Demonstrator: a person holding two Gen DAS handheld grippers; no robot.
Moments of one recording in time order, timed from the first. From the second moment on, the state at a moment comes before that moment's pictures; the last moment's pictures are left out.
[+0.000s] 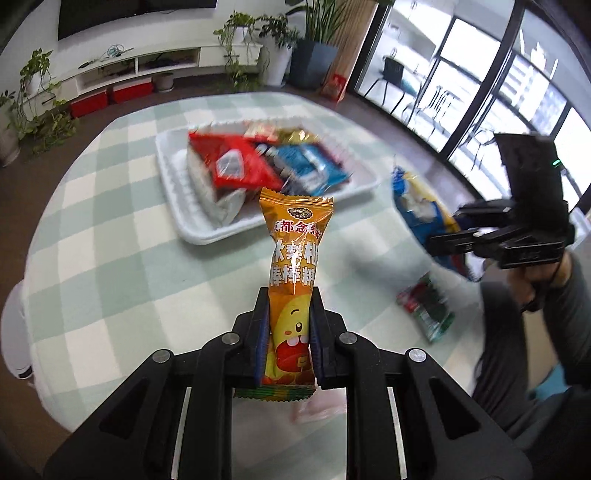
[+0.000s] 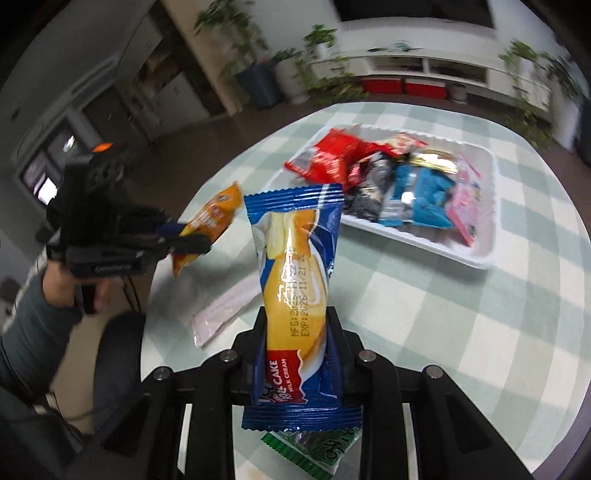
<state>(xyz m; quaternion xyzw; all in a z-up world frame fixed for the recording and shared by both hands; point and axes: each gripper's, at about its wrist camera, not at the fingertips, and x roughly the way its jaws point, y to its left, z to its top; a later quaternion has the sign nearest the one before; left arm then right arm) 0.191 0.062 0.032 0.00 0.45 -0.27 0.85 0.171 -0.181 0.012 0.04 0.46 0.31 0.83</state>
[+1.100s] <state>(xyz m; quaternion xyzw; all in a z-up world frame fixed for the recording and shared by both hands) 0.390 -0.031 0.012 -0.11 0.47 -0.21 0.85 0.344 -0.223 0.001 0.18 0.50 0.13 0.84</state>
